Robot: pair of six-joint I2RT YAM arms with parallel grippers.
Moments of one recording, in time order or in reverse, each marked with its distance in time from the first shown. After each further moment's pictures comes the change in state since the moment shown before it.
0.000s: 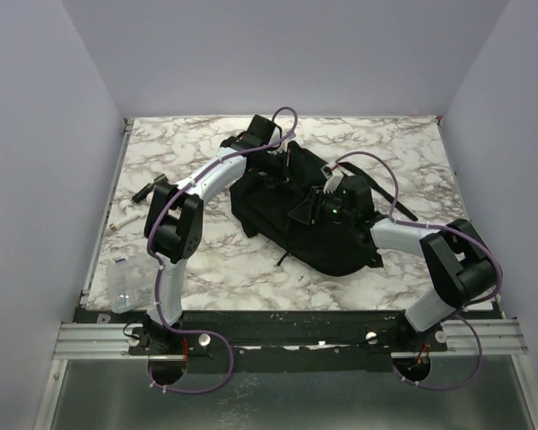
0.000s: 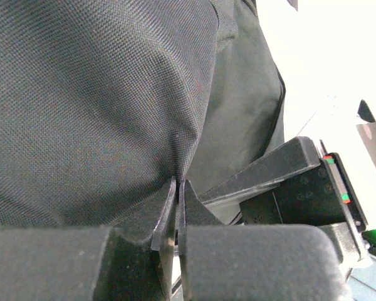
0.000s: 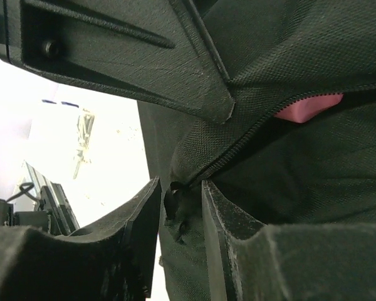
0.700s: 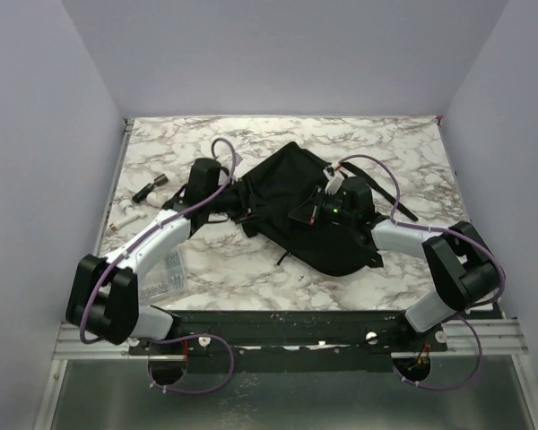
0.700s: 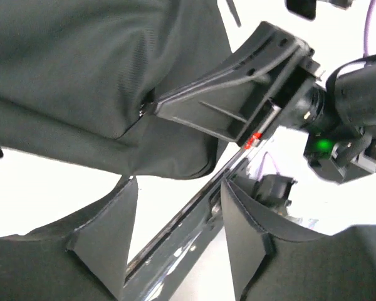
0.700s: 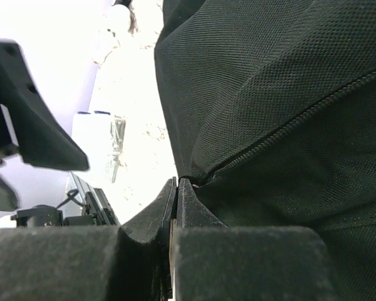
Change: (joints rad) left arm 0.081 -0.668 -0.795 0.433 -0.001 -0.261; right arm 0.016 -0.016 -0.009 -0.004 -0.008 0.174
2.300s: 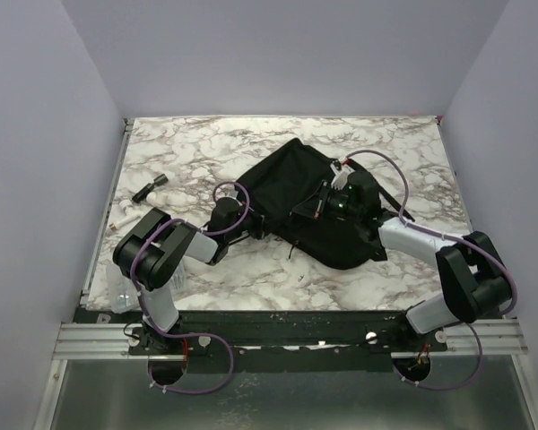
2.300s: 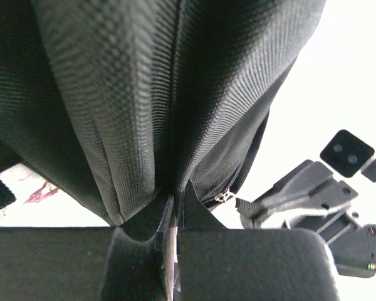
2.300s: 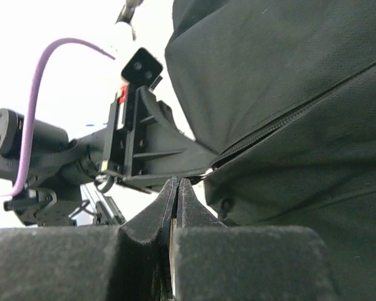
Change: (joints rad) left arm -0.105 0.368 -0.417 1.028 -0.306 -0.898; right arm -0.019 -0.084 0.025 -0.114 0.030 0.048
